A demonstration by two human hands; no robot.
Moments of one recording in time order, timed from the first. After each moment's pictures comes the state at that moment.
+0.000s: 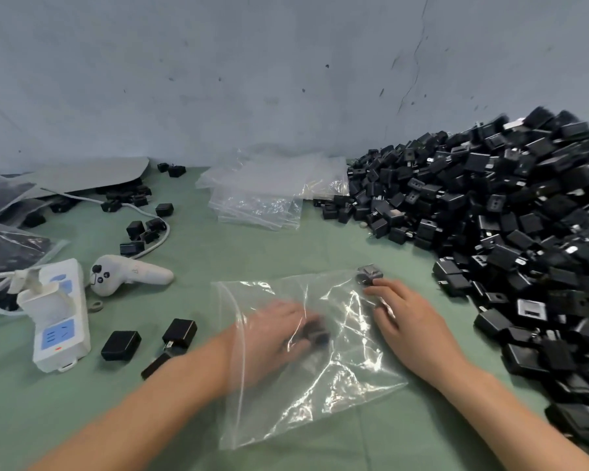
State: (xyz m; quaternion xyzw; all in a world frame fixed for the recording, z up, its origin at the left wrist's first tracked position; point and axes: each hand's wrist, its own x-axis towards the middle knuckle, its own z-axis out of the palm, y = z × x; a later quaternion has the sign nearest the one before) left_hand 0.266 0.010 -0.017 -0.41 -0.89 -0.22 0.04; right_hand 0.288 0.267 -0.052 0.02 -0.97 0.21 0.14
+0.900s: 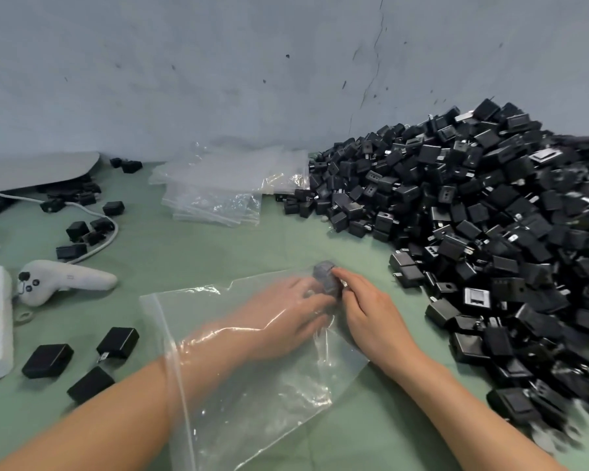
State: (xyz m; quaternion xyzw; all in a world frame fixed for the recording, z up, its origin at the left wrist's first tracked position) left_hand 0.221 0.097 -0.040 -0.46 -0.88 -0.11 0.02; right_hand 0.282 0.275 -0.056 -0.02 -0.92 0.37 0.14
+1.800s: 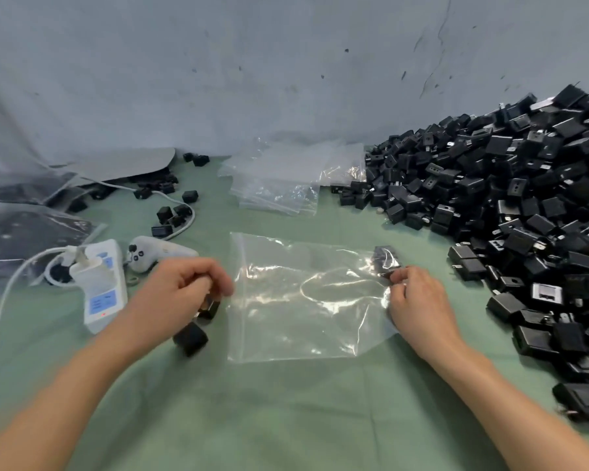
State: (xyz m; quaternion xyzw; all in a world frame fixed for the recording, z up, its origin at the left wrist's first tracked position) left_hand 0.287 -0.082 0.039 -0.15 -0.90 -0.41 0.04; right_hand 0.289 0.249 -0.048 -0.13 -0.93 0.32 0.13
